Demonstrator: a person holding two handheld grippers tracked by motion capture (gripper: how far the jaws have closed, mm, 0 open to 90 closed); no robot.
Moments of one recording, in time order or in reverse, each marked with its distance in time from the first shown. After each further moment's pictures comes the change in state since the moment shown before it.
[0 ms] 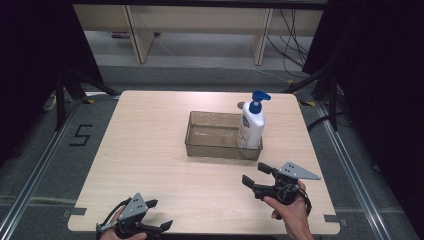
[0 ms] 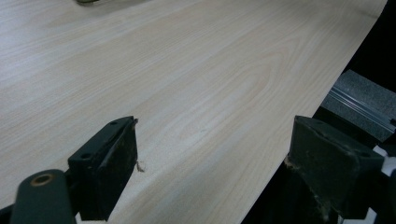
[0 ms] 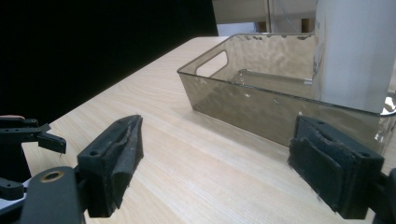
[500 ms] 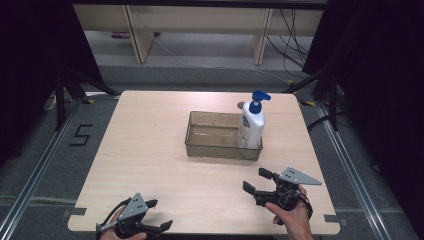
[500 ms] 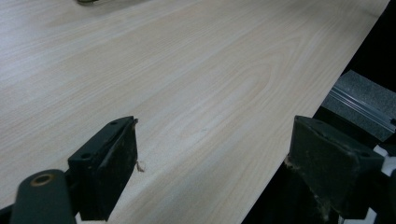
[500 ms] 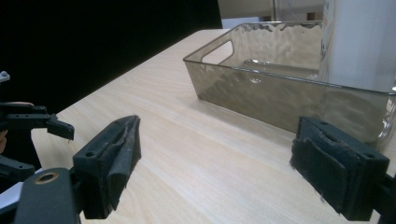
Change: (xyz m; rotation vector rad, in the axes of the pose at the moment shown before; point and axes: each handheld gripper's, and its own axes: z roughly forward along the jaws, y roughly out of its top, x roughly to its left) left arm 0.000 0.000 0.000 0.004 -0.001 0.001; right arm 0.002 -0.012 -0.005 -0.005 0.020 -0.005
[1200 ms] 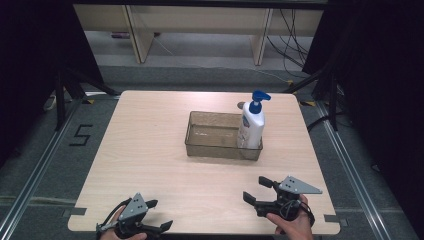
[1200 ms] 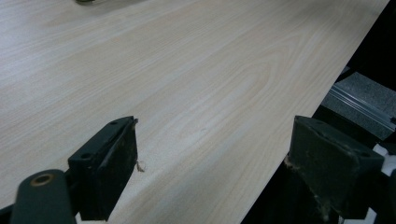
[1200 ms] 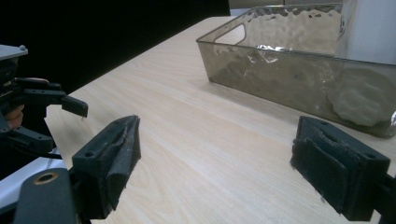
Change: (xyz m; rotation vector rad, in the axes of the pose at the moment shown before) left arm 0.001 0.000 -0.001 0.015 0.002 0.013; right arm 0.011 -0.015 -0.010 0.036 0.028 -0.021
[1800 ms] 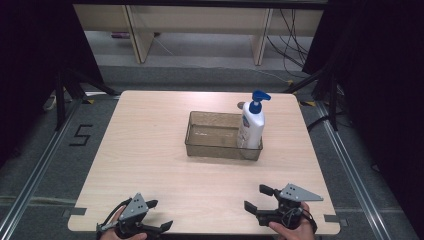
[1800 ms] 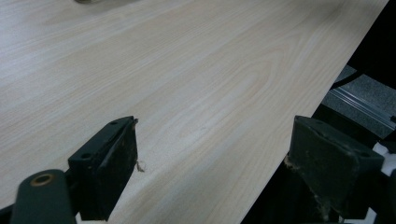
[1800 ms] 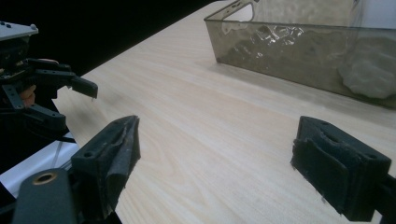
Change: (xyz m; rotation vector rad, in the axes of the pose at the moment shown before) left arm 0.000 0.000 0.001 -0.004 -0.001 -0.010; right arm 0.005 -0.014 -0.011 0.051 0.007 -0.008
